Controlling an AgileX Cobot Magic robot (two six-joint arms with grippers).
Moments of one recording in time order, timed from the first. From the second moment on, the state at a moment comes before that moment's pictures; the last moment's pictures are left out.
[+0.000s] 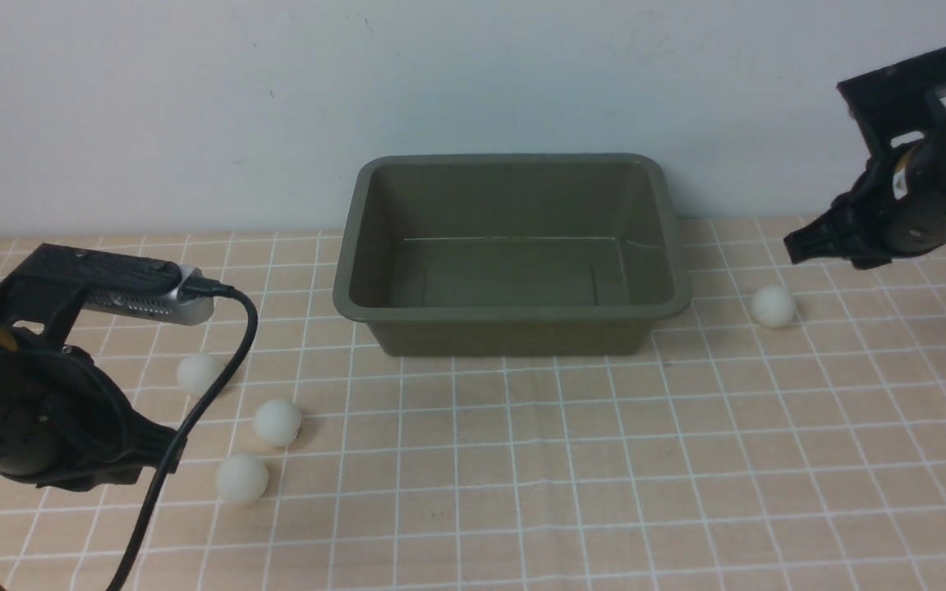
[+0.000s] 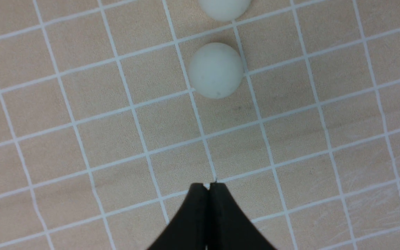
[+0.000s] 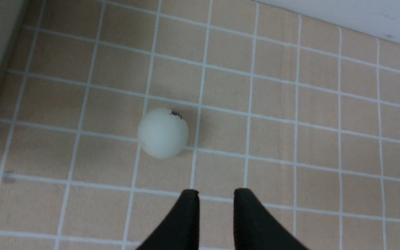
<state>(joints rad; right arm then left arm) 0.20 1.72 -1.28 -0.43 0.72 0.30 -0.09 1.26 -0.85 -0.15 0.89 0.18</state>
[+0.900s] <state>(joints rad) 0.09 2.07 -1.56 -0.06 0.76 0.11 -0.09 1.26 -0.85 -0.15 0.91 0.18</state>
